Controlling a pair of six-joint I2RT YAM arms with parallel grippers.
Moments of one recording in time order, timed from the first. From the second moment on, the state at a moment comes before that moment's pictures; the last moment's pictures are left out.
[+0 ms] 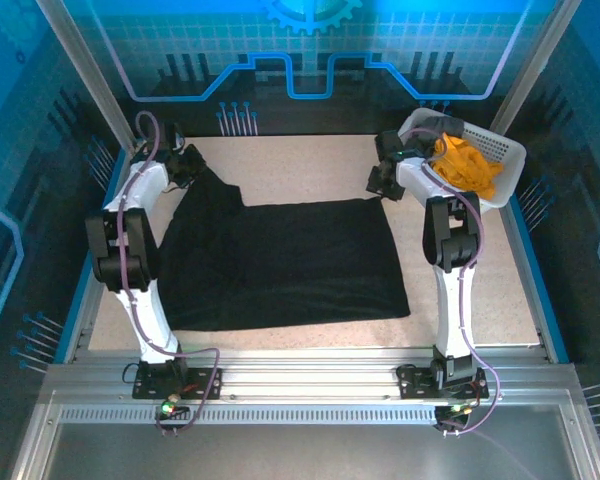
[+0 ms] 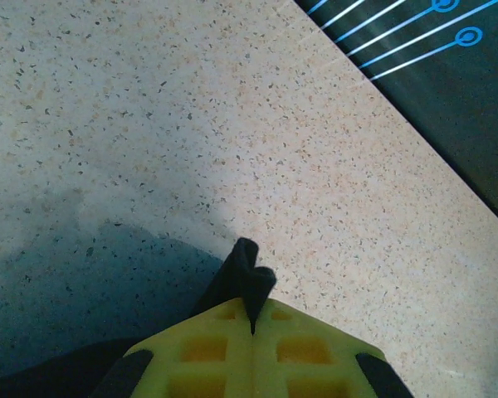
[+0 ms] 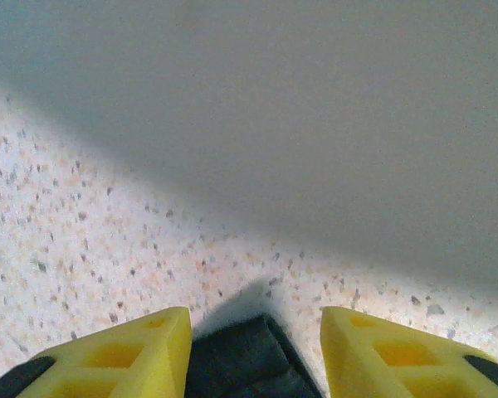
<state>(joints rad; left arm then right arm) 0.13 1.99 1.63 -0.48 0.24 -0.66 0.18 2.28 1.88 -0.74 0.10 0.55</state>
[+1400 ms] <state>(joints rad) 0.33 1.86 1.49 -0.55 0.22 -0.69 0.25 2.36 2.06 -0.89 0.16 0.35</state>
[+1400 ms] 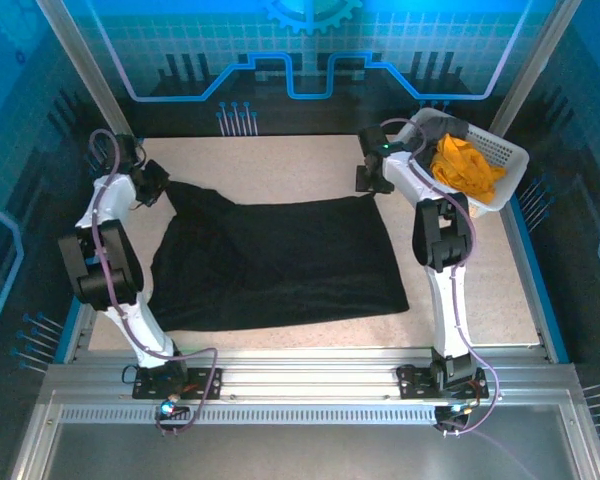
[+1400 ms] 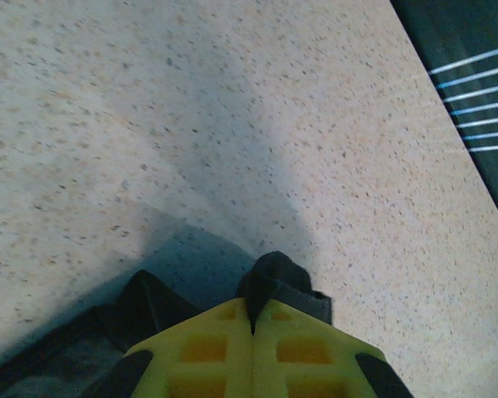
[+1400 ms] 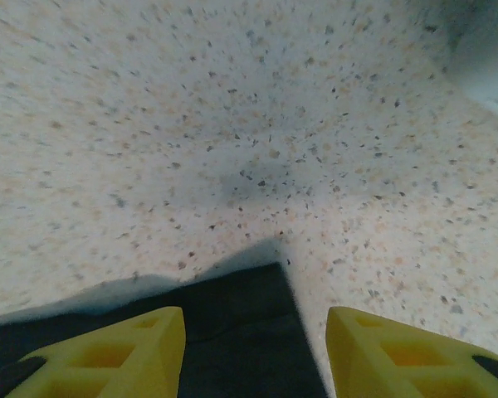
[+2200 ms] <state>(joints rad) 0.37 1.92 1.51 -0.55 0.24 -0.69 0.29 2.65 2.45 -1.02 0.10 0.32</state>
